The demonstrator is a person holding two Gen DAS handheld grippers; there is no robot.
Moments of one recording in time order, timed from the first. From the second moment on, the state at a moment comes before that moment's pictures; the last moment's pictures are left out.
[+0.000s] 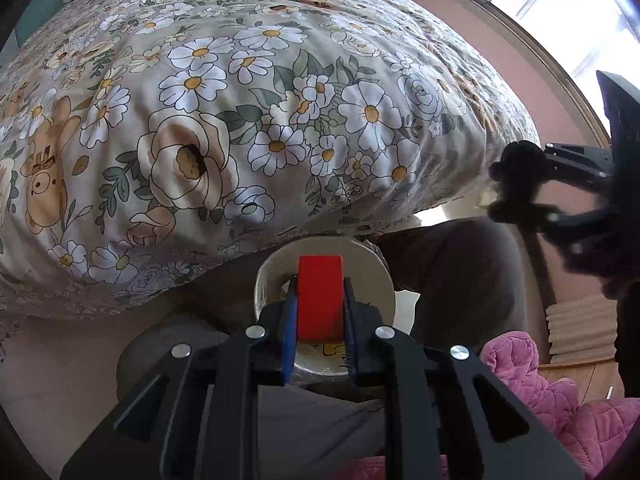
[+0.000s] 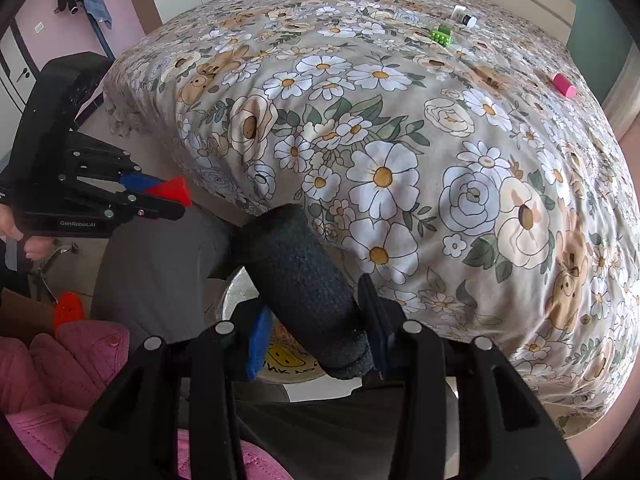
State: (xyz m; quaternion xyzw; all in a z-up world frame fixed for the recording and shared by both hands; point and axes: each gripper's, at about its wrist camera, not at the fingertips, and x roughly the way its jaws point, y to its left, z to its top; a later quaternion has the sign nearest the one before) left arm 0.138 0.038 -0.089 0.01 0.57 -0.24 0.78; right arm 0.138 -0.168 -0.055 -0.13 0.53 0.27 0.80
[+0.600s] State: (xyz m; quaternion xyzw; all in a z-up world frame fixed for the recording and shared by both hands) left arm 0.147 0.012 -0.204 0.00 0.66 -0.25 0.71; right arm 0.135 -0.151 -0.190 -0.11 0.63 0.27 0.72
